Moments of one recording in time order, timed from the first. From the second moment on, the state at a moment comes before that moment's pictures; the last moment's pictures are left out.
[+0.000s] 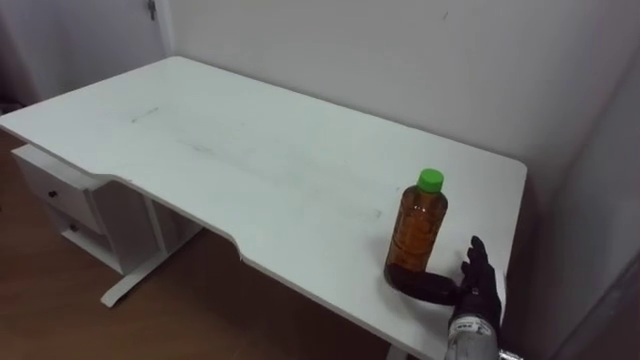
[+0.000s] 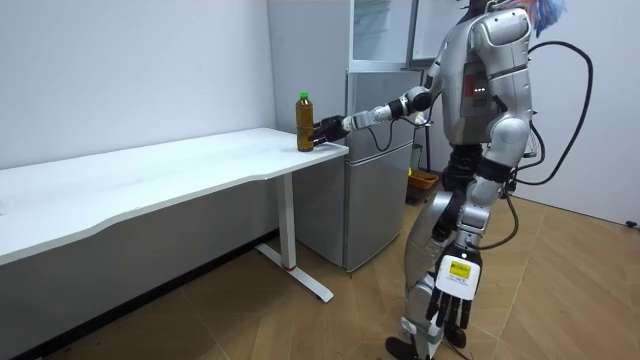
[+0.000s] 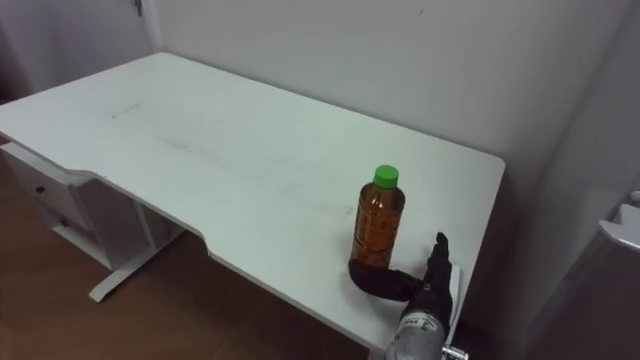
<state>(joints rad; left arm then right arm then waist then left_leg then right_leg) 0.19 0.19 -0.13 0.99 0.12 0.15 0.23 -0.57 -0.16 0.25 0.70 0.51 -0.07 -0.66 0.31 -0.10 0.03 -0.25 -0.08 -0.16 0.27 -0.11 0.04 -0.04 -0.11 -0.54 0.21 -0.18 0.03</state>
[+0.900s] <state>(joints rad) 0.19 0.20 -0.14 1.02 0.09 0.11 0.23 -0.62 -0.18 0.26 0.70 0.47 -0.07 -0.65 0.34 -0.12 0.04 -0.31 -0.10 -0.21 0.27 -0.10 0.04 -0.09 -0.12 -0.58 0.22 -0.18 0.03</state>
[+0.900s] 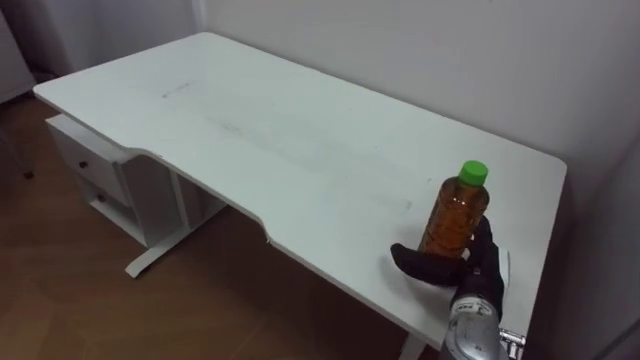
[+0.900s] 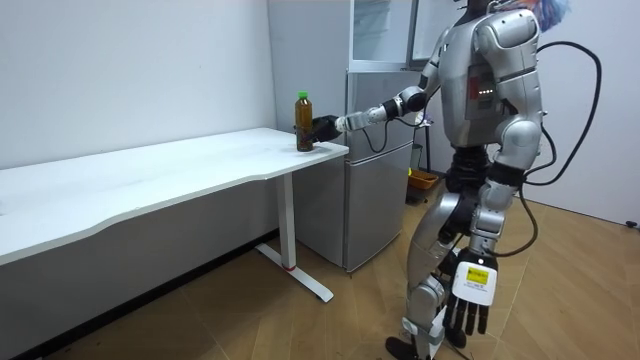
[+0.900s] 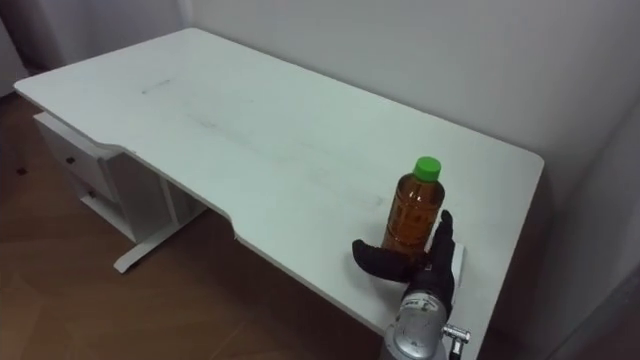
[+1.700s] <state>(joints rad) 0.17 0.20 -0.14 1.04 0.07 0.10 0.23 -0.63 -0.23 0.27 0.77 0.55 -0.11 -0.61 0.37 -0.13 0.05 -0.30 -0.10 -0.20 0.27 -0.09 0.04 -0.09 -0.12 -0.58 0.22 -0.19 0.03</state>
